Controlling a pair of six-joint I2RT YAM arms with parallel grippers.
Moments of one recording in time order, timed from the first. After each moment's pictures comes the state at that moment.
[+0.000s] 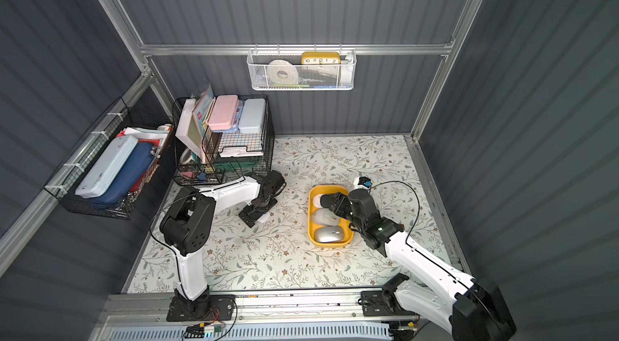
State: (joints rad) left arm -0.60 1.95 1.30 -0.94 -0.31 -1.44; right arm 0.54 1.03 0.56 -0.11 0.12 0.86
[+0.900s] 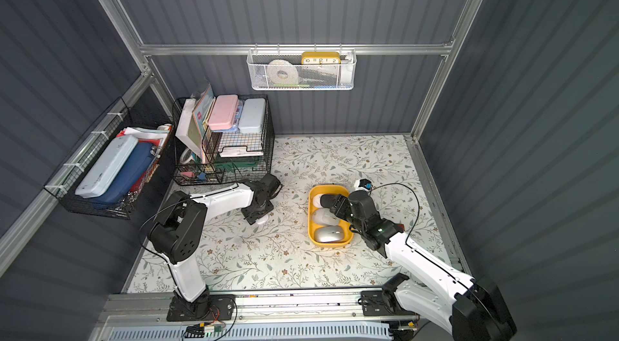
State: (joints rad) left arm -0.59 1.83 1.13 -0.71 -0.26 -1.16; right arm 0.54 1.03 0.55 -0.12 0.12 0.87
